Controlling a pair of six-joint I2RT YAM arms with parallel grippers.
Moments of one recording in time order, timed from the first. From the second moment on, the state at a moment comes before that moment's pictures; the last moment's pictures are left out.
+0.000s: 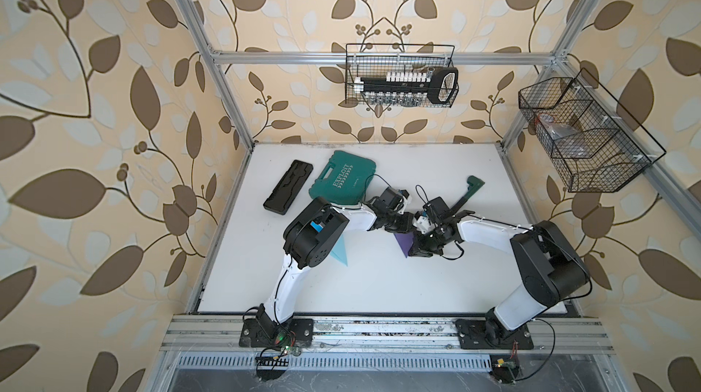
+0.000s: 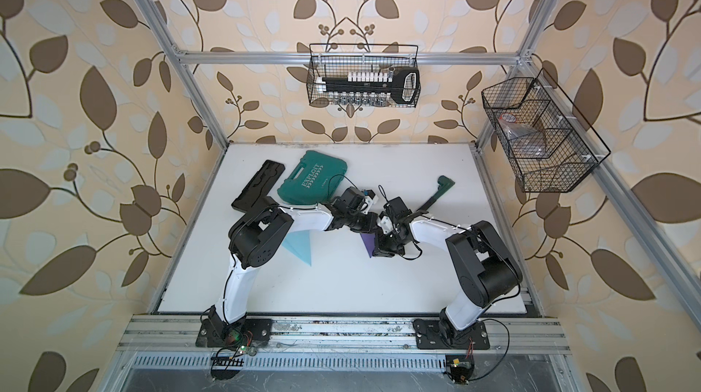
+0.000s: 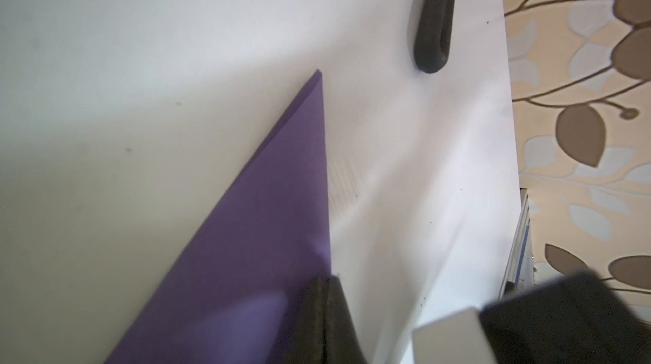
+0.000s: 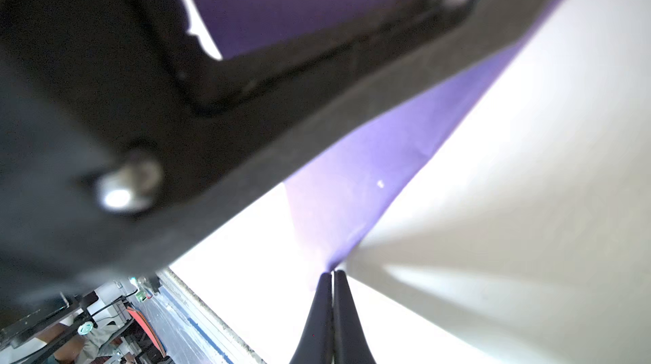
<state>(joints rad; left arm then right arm) -0.73 2.17 1.34 0.02 0.50 -0.63 0.43 1.62 0.81 -0.49 -0.47 0.49</state>
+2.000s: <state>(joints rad) -0.83 1.65 1.07 -0.19 0.31 -0.54 0.21 1.71 1.03 -0.46 -0.48 0.34</state>
